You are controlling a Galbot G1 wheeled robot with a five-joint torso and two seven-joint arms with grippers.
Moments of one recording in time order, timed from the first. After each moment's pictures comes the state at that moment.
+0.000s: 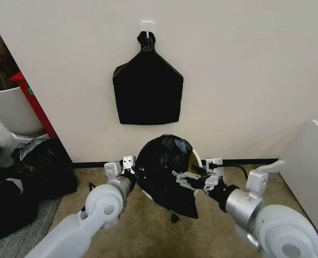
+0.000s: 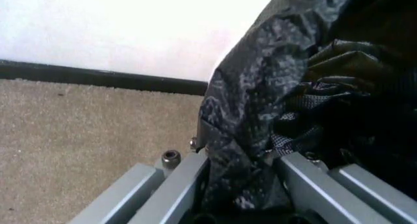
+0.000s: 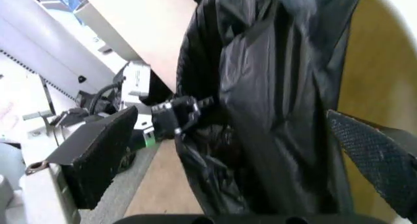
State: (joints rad) left arm 1.00 -0.97 0.01 -2.11 -1.22 0.43 -0.71; right arm -1.28 0.80 0.22 2.50 1.33 -0.47 0.50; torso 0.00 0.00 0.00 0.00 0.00
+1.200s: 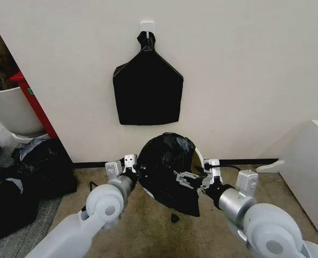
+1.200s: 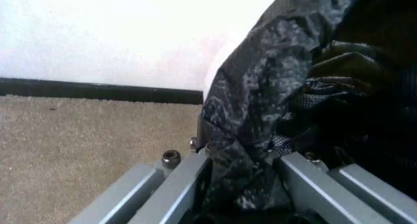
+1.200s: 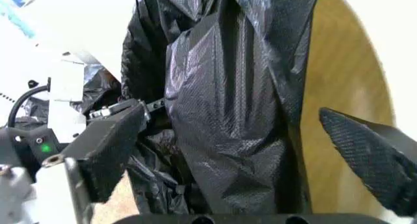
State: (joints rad) left arm 1.00 -0.97 0.02 -2.11 -1.16 0.43 -0.66; right arm -1.23 0.85 0.16 2.43 1.22 -0.48 0.58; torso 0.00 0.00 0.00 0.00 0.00
